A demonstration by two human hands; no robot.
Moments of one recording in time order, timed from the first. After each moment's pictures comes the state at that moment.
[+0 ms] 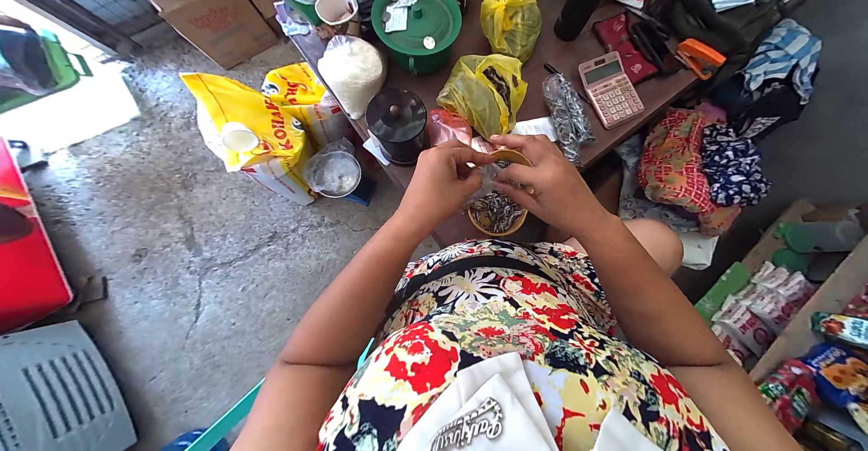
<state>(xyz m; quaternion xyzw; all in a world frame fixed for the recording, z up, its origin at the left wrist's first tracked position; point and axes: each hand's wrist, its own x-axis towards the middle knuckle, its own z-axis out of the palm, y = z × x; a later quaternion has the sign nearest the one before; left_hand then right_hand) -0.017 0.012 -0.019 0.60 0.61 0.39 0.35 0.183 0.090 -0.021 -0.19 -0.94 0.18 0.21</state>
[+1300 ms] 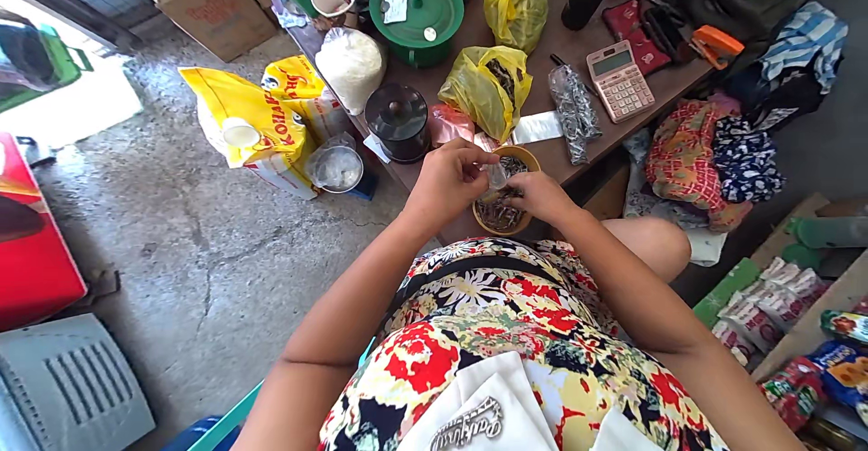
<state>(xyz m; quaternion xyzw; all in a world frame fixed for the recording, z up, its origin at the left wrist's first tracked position) -0.015 0.018 -0.026 0.59 0.60 0.39 0.37 0.196 0.115 -0.117 -0.35 -0.87 0.33 -0.03</state>
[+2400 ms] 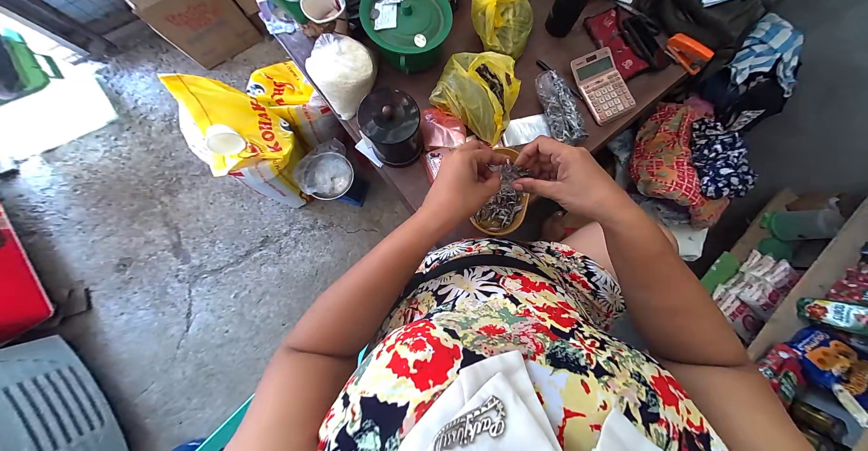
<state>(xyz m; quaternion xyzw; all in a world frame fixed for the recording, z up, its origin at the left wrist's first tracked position) 0.005 0.029 -0.029 0.60 0.59 0.38 0.39 0.205 0.105 -0.002 -0.36 -0.79 0.49 0.12</state>
